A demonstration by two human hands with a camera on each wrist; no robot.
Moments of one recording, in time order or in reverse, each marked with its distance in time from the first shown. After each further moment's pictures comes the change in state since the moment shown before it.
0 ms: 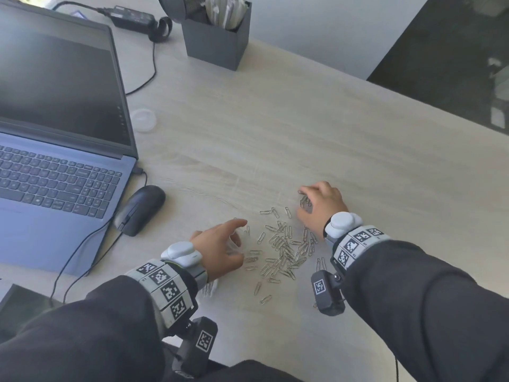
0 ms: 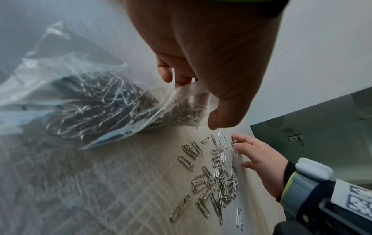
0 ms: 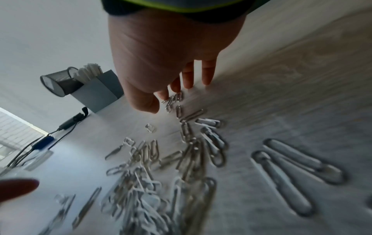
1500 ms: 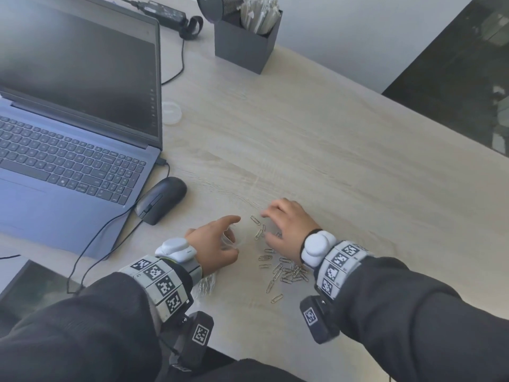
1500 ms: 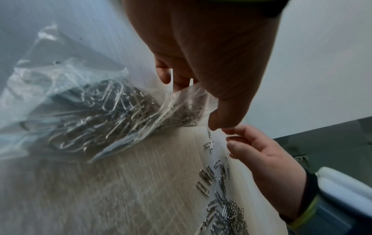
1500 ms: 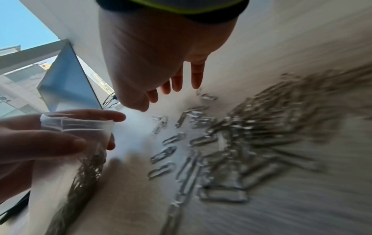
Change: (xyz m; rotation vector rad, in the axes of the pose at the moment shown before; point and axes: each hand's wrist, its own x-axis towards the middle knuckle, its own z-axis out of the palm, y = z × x) left_hand -0.017 -0.039 -0.014 -0.079 0.084 -0.042; right_hand -0.031 -0.087 0.022 -0.050 -0.138 -0.488
